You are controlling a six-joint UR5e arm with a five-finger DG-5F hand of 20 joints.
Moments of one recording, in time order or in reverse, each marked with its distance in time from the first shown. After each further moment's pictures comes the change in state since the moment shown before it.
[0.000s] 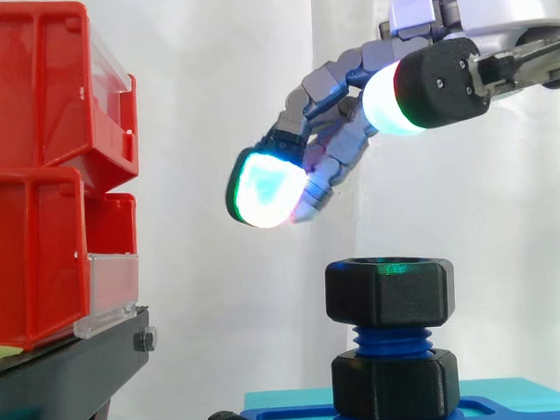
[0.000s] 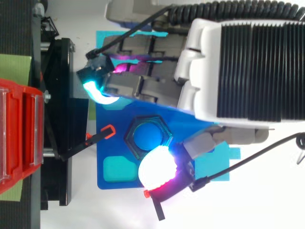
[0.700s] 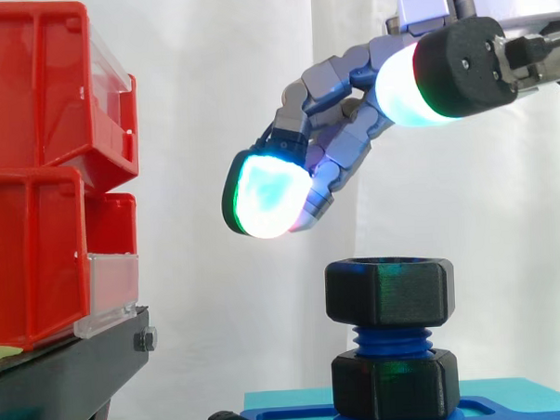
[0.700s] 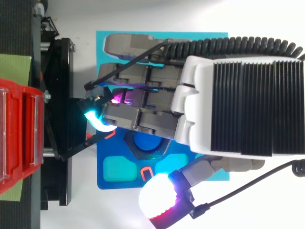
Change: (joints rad) arm 0.036 -0.001 -0.014 -0.007 0.022 0.019
